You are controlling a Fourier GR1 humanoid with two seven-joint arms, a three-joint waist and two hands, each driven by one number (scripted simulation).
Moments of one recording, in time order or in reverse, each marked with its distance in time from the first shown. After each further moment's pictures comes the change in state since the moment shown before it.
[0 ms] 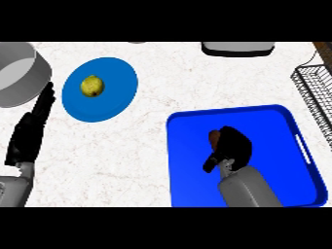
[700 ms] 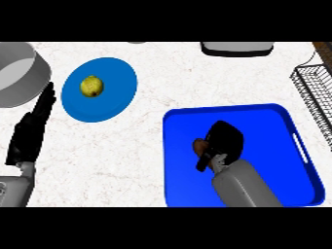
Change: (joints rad) left arm 0.001 -0.032 0.034 -0.002 -0.027 -0.033 0.005; right arm -0.074 -0.005 0.052 0.049 -0.015 -0.029 -0.024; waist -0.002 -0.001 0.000
